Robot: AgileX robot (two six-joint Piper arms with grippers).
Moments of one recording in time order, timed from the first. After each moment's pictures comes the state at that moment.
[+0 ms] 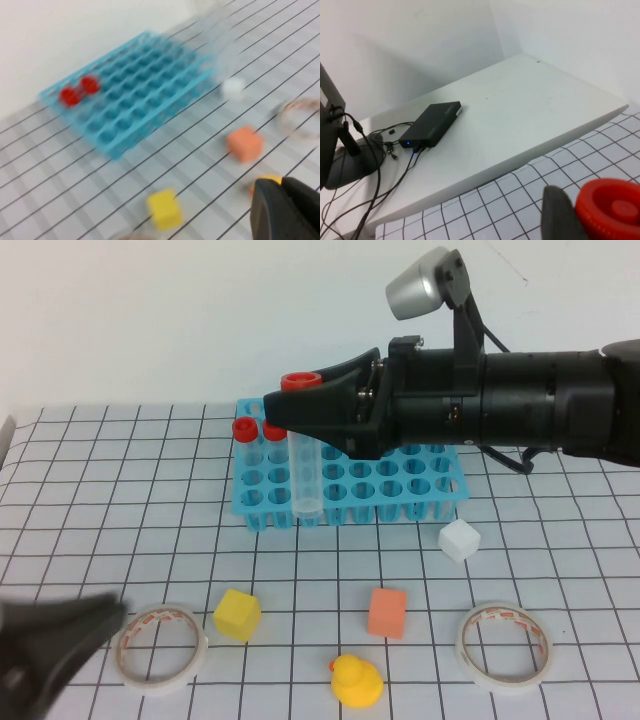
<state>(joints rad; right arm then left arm) 0.49 1.71 -1.29 1.70 0.80 -1.60 -0.35 0.59 -0.63 -0.55 0.56 0.64</state>
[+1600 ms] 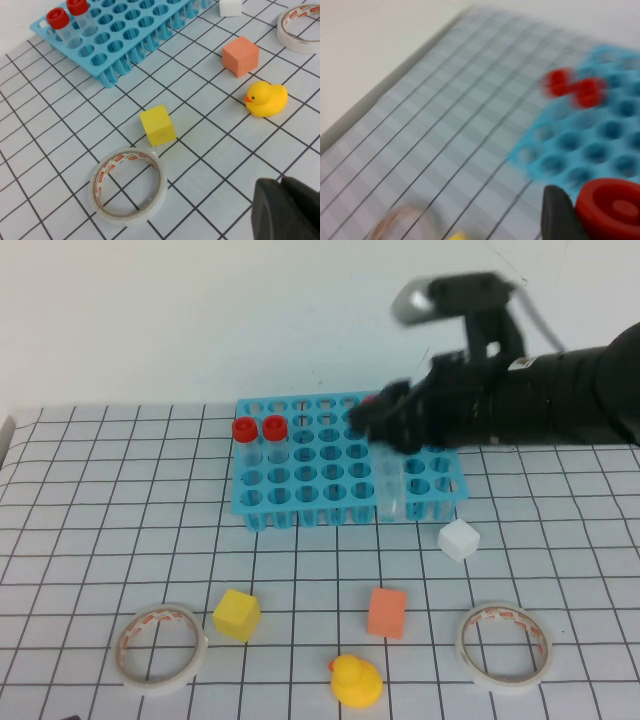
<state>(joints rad) 0.53 1.65 -1.29 0.88 0.38 -0.68 -0.29 0.34 -0.48 -0.39 0.77 0.59</state>
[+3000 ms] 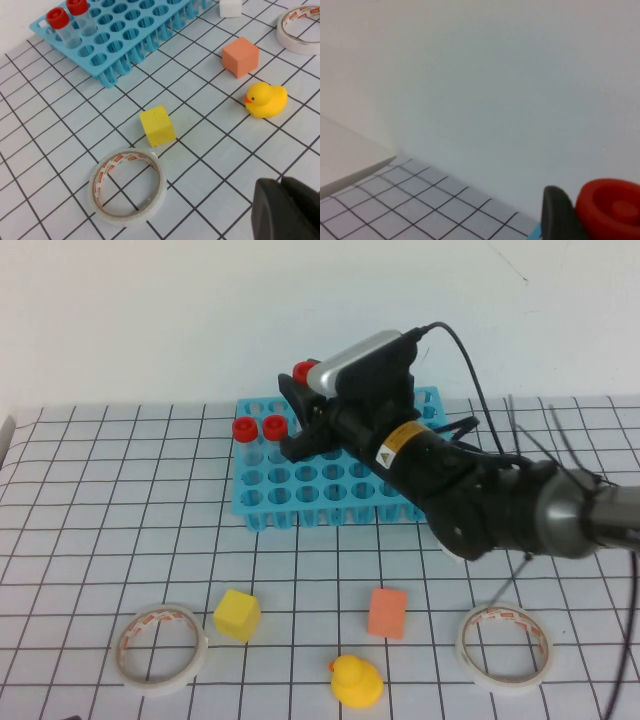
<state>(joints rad) 0.62 2.09 -1.35 -0.07 -0.69 0.03 -0.29 0.34 -0.48 -0.40 0.77 0.59</state>
